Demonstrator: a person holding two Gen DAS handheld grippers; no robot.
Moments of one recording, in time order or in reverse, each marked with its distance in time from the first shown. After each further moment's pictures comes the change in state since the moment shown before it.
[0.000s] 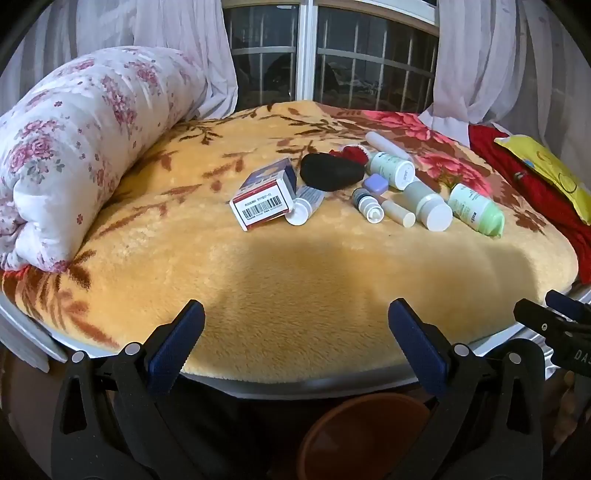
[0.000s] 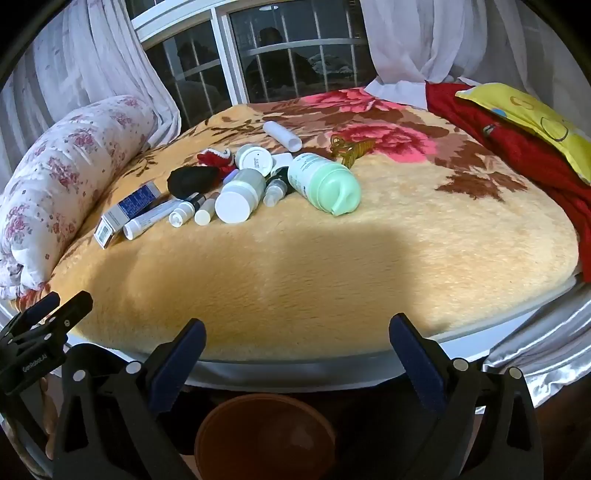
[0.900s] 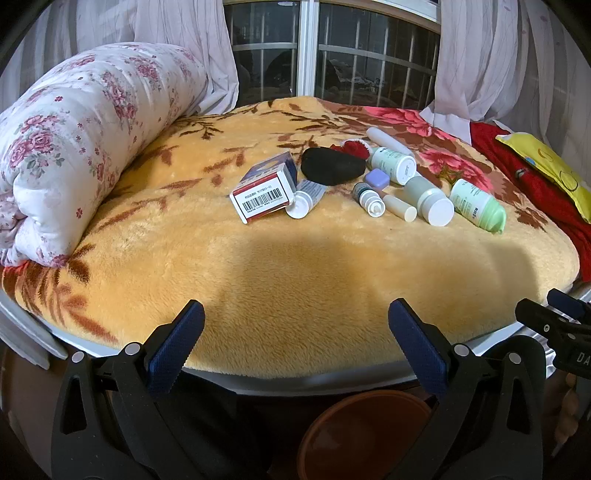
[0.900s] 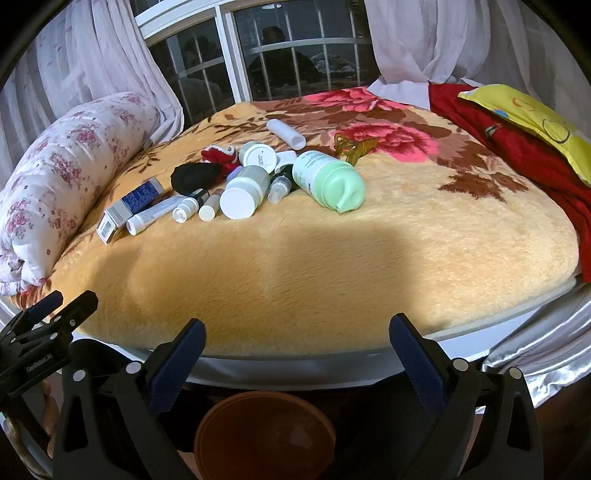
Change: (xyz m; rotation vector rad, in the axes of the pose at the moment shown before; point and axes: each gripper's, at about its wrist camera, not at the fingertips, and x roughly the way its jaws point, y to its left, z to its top) left arm 0.003 0.004 -0.005 -0.002 0.006 0.000; right arm 0.000 0.002 -0.002 -0.012 0.002 -0.005
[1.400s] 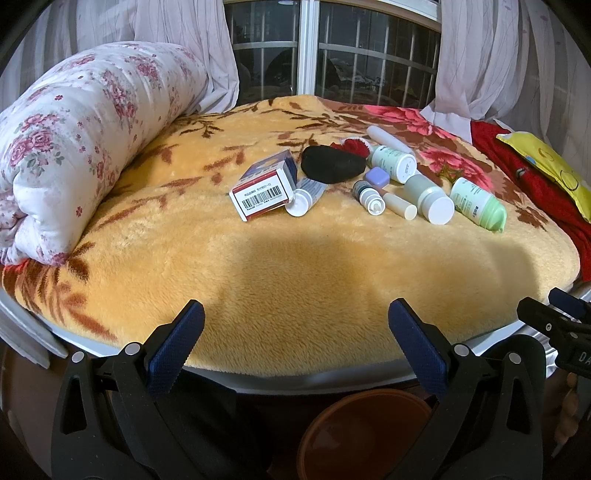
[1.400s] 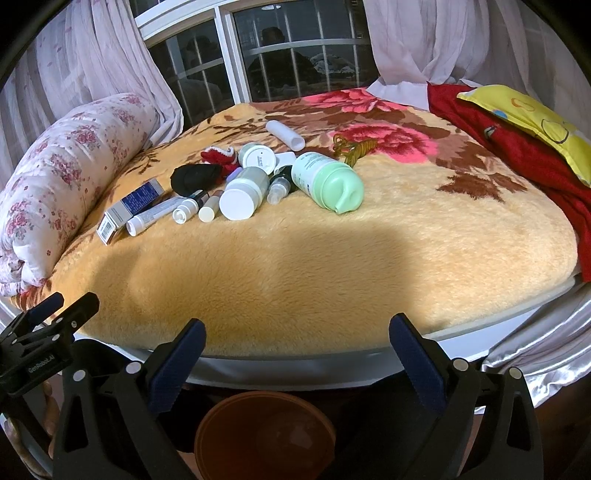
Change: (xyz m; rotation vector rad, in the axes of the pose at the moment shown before) left arm 0.000 -0.001 -0.001 0.001 0.002 0.002; right arm -0.001 -0.001 0.000 0.002 0.001 0.004
